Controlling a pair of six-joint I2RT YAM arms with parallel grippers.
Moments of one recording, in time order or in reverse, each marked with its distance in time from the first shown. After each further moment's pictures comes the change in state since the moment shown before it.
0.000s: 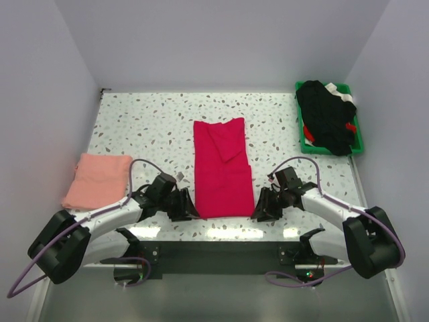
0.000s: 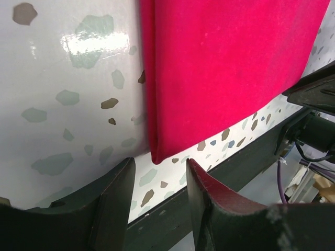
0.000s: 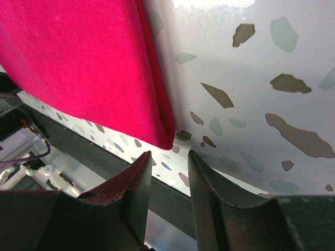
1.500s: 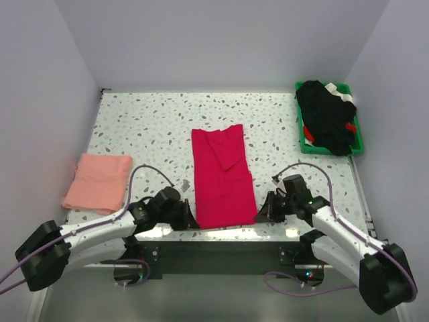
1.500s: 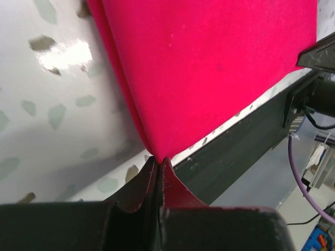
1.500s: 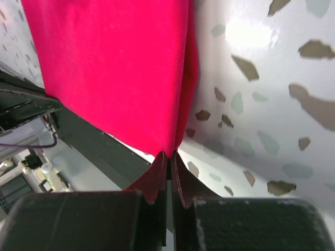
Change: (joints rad) left arm -0.202 -0.142 -0.071 0.032 -0.090 -0.082; right arm 0.000 -0.258 -0.112 0.044 -0.026 0.023
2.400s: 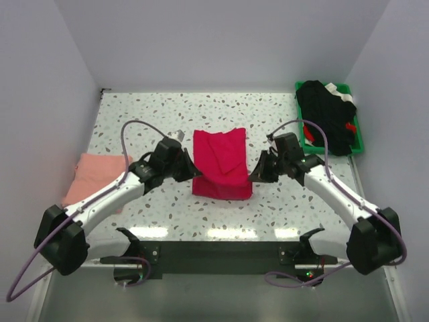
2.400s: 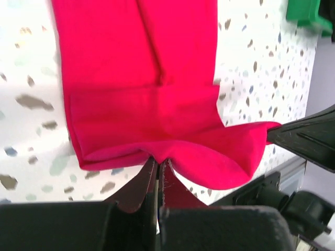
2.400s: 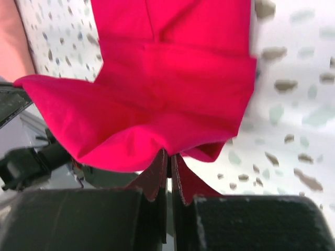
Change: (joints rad) left arm 0.207 0.196 0.502 -0.193 -0.173 0.120; right arm 0.000 0.236 0.496 -0.158 0.155 -0.044
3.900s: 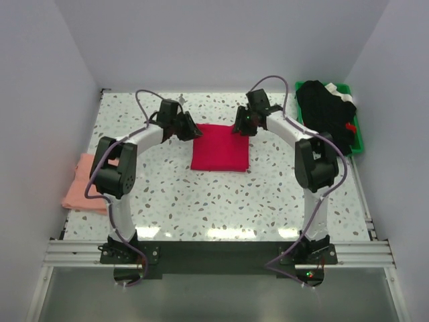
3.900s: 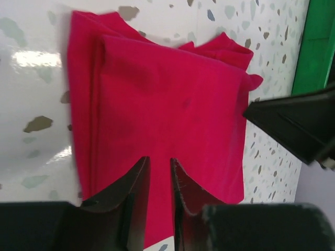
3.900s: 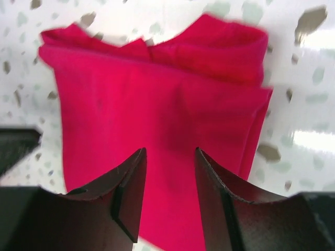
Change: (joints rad) left arm 0.359 0.791 0.553 0.225 0.266 0.169; right arm -0.041 0.876 0.825 0.066 0.224 -0.125
